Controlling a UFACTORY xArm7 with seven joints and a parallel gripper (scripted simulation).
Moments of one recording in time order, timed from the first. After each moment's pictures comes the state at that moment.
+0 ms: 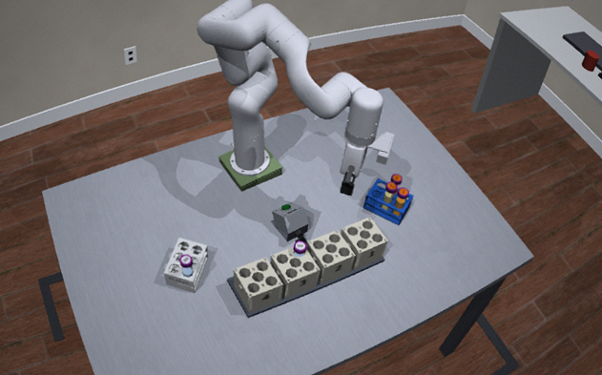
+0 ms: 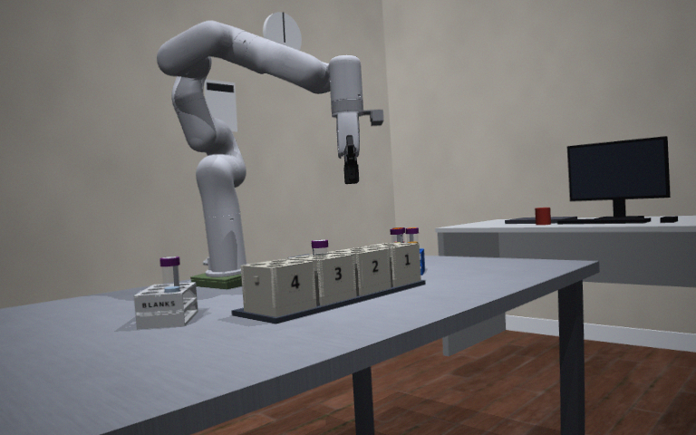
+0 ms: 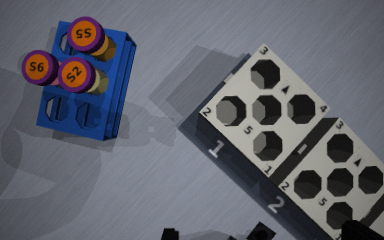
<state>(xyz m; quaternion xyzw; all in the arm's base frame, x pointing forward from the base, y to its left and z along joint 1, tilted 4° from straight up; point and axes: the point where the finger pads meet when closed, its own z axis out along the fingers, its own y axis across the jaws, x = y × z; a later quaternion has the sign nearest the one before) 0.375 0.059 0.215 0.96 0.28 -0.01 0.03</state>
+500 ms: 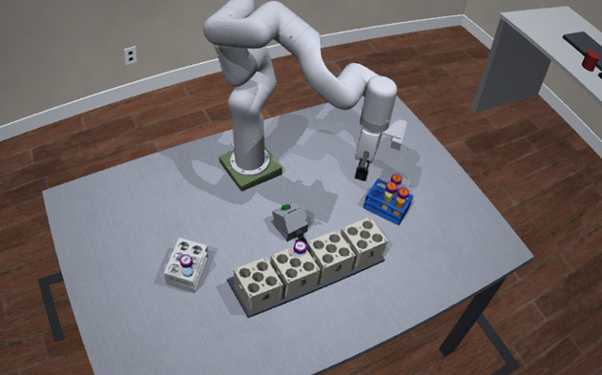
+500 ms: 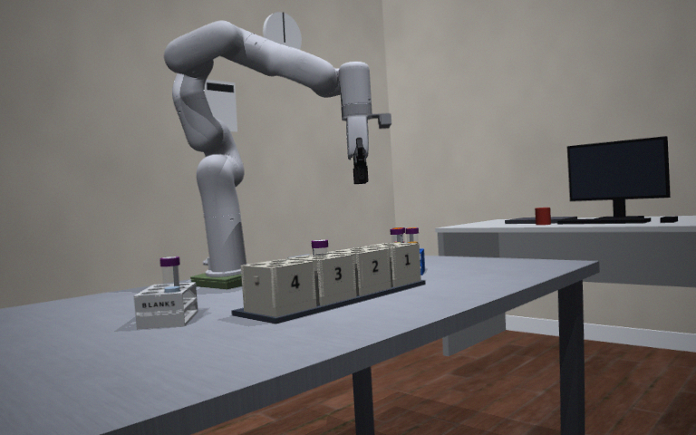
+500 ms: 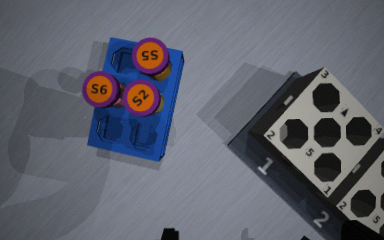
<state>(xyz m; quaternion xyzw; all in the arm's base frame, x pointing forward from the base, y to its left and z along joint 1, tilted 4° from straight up) 0.360 0.126 0.211 0.96 0.28 -0.01 0.03</state>
